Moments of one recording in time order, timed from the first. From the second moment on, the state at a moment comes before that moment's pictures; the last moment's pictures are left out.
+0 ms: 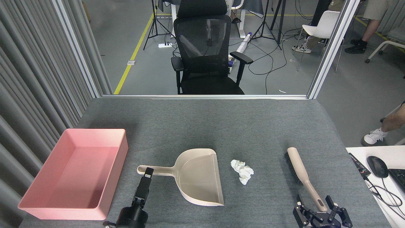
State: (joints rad) left arm 0.02 -0.09 -0.03 -1.44 -0.35 -0.18 -0.05; right arm 0.06 -0.03 -0.30 -1.31 1.52 -0.29 -0.13
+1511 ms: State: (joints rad) left arm 0.02 -0.09 -0.02 -1.44 -0.35 -0.18 -0.05; right arm 0.03 -0.04 -0.30 -1.27 1.51 -0.29 -0.10
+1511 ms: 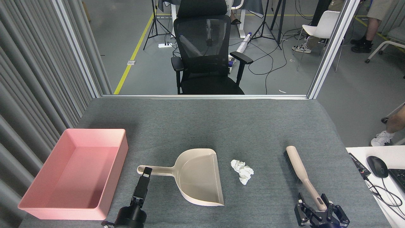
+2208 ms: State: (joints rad) left arm 0.02 -0.09 -0.01 -1.44 -0.35 -0.18 -0.05; right arm 0.03 -0.04 -0.30 -1.27 1.52 -0.30 -0.09
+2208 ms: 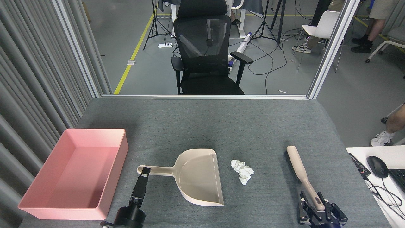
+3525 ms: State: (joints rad) left arm 0.01 -0.09 -0.02 -1.36 -0.35 -0.26 -0.04; right arm 0.05 -0.03 -0.30 -1.29 1.51 -0.36 -0.14
